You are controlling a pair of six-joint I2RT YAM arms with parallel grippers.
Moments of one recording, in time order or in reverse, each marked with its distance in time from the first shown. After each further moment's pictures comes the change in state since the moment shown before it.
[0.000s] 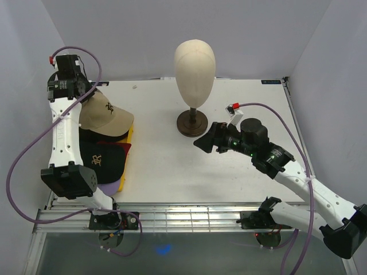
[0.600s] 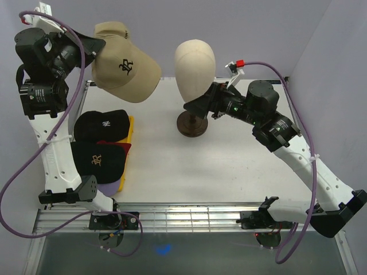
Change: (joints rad) left arm -0.061 -0.051 0.520 0.109 0.545 -0.215; right arm -0.032 0.236 0.536 -0.036 -0.118 -0.006
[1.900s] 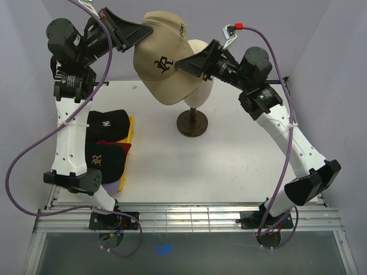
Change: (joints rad) left arm -0.227 0.058 -0.117 0.597 0.455 -0.250; right arm -0.108 0.350 0.377 0.280 -0.190 0.301
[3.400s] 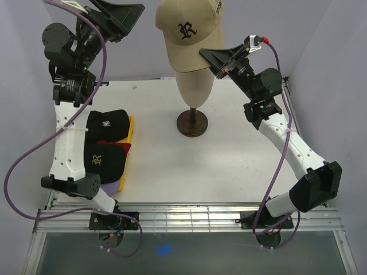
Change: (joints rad) left arm -0.013 -0.002 -0.024 0.127 -0.303 0.040; right arm -0.133 -0.081 -0.347 0.617 0.116 0.512
